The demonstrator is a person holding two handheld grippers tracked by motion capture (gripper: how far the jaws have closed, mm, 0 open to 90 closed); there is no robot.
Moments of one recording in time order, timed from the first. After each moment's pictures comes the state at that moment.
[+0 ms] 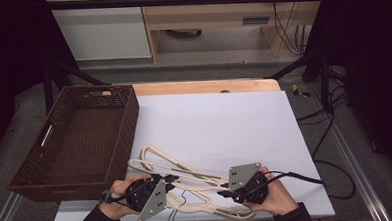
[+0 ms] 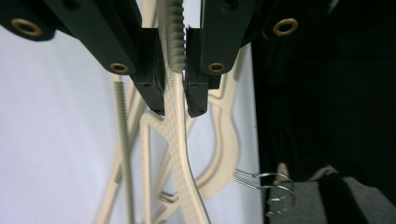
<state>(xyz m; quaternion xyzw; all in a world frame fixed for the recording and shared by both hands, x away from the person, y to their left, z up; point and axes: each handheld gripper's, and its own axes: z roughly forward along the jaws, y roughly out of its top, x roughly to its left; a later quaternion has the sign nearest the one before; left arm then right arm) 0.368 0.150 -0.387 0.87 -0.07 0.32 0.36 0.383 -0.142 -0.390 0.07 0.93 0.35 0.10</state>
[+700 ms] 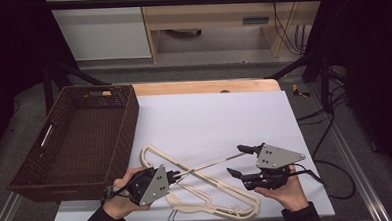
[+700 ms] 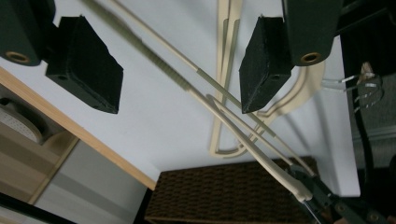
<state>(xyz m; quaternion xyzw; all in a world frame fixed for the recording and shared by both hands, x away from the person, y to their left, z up) 0.378 0.145 -0.364 0.89 0.03 0.26 0.37 0.394 -0.188 -0.365 0.19 0.81 0.50 0.23</state>
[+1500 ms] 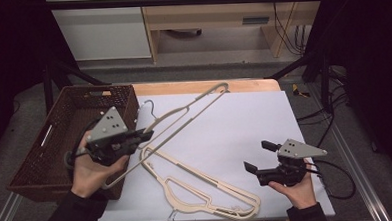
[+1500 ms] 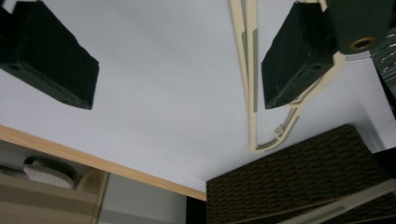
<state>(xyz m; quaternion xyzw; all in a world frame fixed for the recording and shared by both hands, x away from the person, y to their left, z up) 0.418 0.200 -0.255 0.83 0.23 0.22 0.45 0.400 -0.230 -0.379 0.33 0.76 0.52 0.20</state>
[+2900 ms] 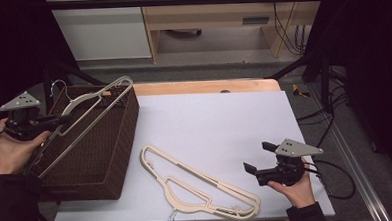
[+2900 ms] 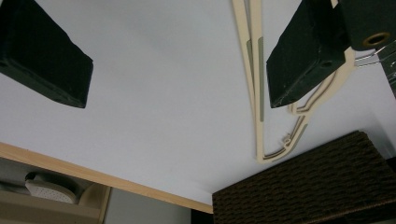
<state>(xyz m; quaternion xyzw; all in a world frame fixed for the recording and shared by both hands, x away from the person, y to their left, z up) 0.492 0.397 -0.284 0.79 0.41 0.25 0.38 0.405 -0.229 -0.386 0.35 0.77 0.50 0.20</state>
